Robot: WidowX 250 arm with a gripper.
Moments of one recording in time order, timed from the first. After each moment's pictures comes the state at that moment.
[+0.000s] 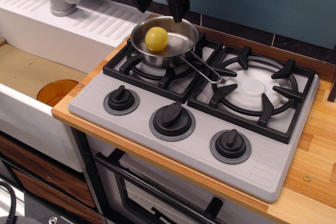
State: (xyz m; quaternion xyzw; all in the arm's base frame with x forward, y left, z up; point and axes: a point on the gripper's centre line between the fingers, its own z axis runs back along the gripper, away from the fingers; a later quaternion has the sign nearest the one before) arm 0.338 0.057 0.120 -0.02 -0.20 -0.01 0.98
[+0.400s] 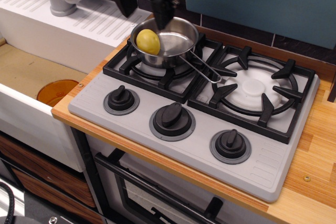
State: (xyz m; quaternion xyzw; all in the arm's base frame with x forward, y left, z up) arm 0.319 0.071 0.126 0.01 -0.14 -0.03 0.99
